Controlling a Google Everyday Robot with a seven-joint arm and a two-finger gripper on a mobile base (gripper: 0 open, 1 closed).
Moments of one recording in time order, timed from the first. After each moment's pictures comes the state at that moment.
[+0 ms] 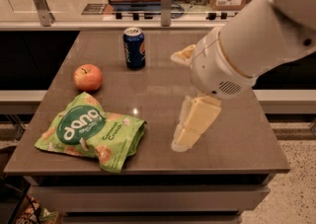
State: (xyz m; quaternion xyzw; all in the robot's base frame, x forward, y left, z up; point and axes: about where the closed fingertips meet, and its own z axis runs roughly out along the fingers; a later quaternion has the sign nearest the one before) arm 0.420 -0.039 0.945 -0.68 0.67 0.09 0.29
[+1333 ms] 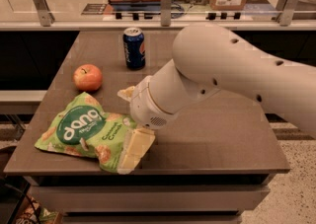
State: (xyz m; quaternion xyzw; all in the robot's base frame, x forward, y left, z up) arm 0.428 0.078 0.846 -0.71 0.61 0.19 0.29
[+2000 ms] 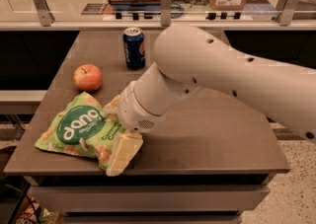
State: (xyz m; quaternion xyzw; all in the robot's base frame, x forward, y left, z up) arm 0.417 0.102 0.832 -0.73 0.59 0.21 0.26
